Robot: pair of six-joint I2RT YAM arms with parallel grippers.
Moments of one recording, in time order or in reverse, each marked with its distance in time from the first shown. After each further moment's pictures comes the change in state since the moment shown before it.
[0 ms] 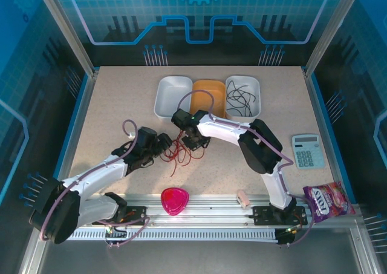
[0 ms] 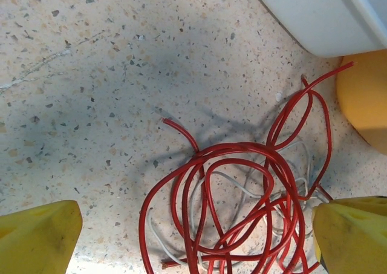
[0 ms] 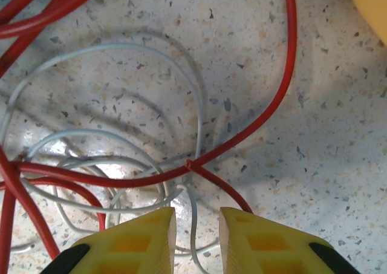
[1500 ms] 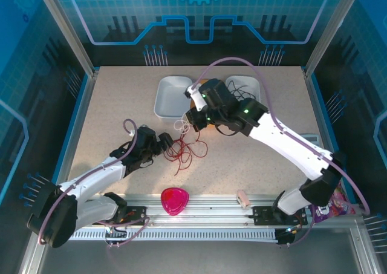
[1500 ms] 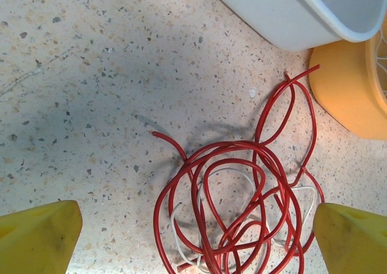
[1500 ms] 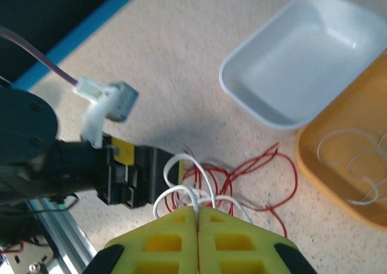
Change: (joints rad) left arm 0.000 -0.042 -0.005 0.031 0.020 0.092; right arm -0.002 -0.628 0.003 0.119 -0.206 -0.074
